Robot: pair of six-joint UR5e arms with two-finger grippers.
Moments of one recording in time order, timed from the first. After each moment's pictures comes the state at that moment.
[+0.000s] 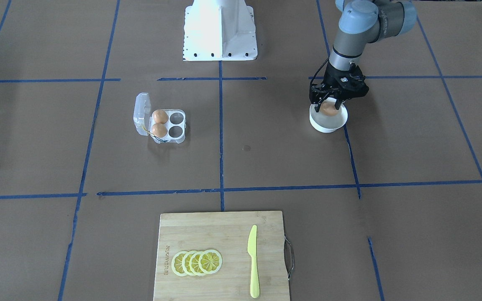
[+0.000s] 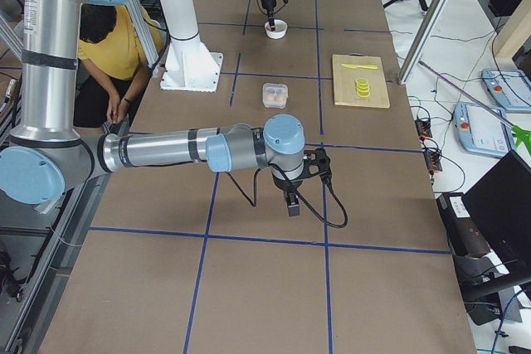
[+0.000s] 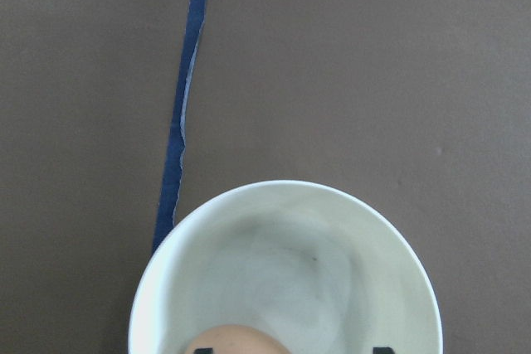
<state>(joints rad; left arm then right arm) -0.47 -1.67 -1.99 -1.83 -1.72 -1.34 1.54 -1.71 1.85 -1.52 2.39 -0.03</state>
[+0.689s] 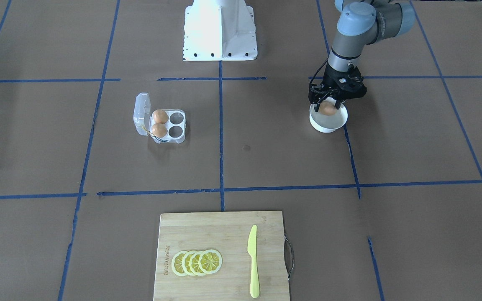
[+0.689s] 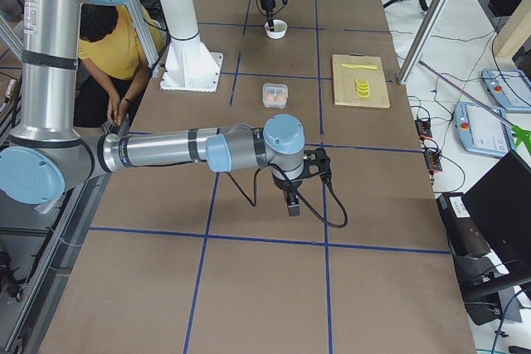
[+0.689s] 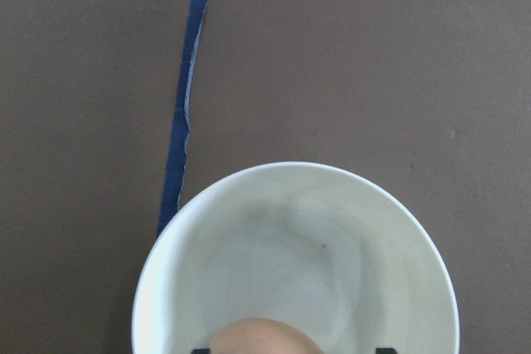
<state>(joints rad) -0.46 -1.67 -1.97 -1.83 -1.72 -1.33 1.54 -1.71 1.85 -1.52 2.39 -0.03</state>
